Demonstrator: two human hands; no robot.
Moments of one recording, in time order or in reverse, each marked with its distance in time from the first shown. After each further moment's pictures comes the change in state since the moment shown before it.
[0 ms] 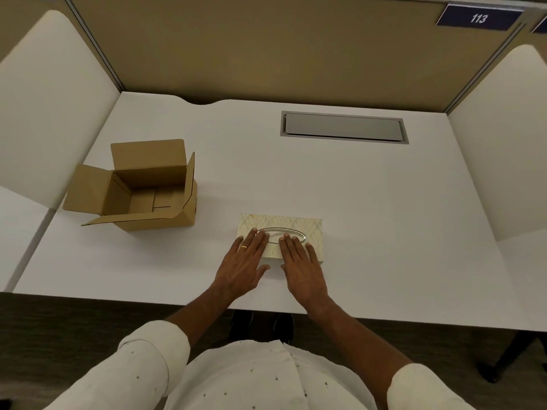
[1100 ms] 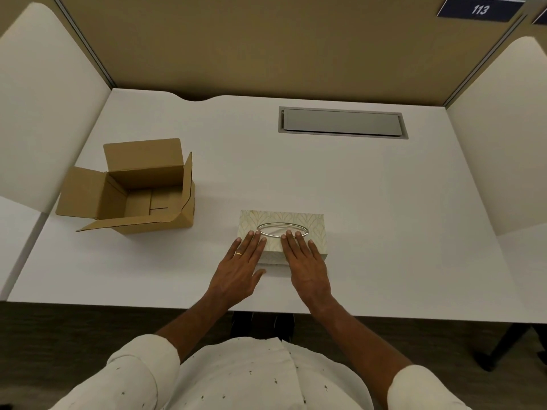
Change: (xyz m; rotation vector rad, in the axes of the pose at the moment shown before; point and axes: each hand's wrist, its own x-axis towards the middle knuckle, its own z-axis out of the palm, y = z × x) left_hand -0.011 -0.017 0.018 0.014 0.066 0.058; right_hand 0.010 -0.007 -0.014 -0.040 -0.029 0.065
